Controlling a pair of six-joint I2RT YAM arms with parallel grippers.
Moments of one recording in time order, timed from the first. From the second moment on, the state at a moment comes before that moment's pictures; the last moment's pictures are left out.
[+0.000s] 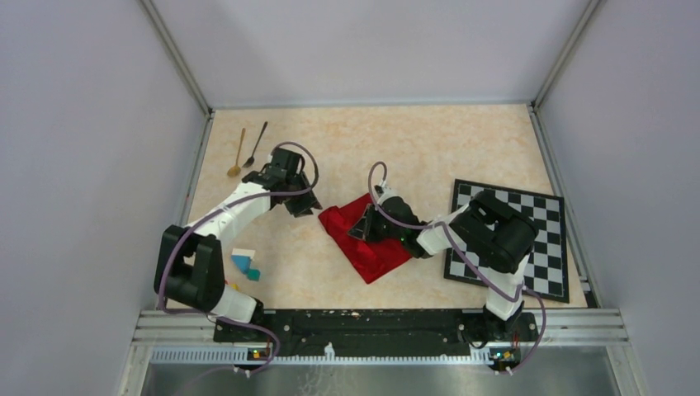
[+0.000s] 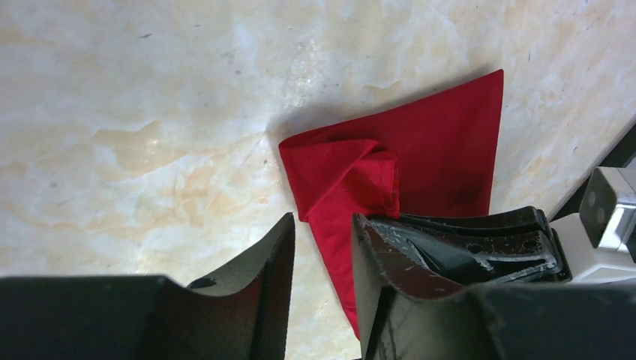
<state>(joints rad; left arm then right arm) -0.33 1.46 1.00 -0.57 0.10 -0.79 0.82 1.88 0.70 0.69 -0.17 0.87</state>
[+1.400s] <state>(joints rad) -0.37 1.56 0.96 -0.39 0.27 -0.79 0.86 1.69 0.49 0.68 0.06 1.01</state>
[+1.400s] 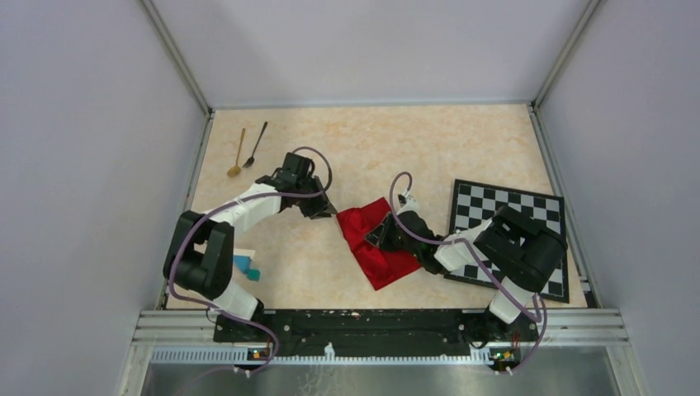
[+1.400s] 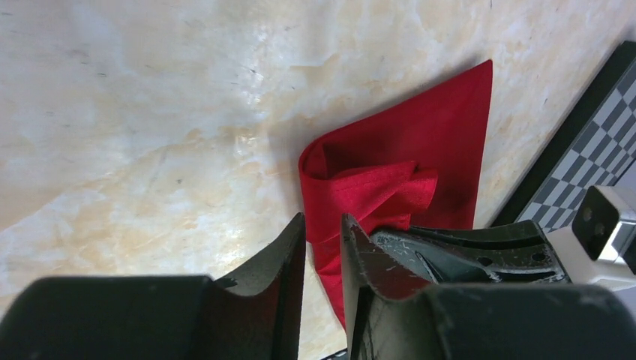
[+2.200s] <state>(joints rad) -0.43 1.75 1.04 -0.27 0.35 -0.83 0.86 1.68 0.49 0.68 0.10 1.03</state>
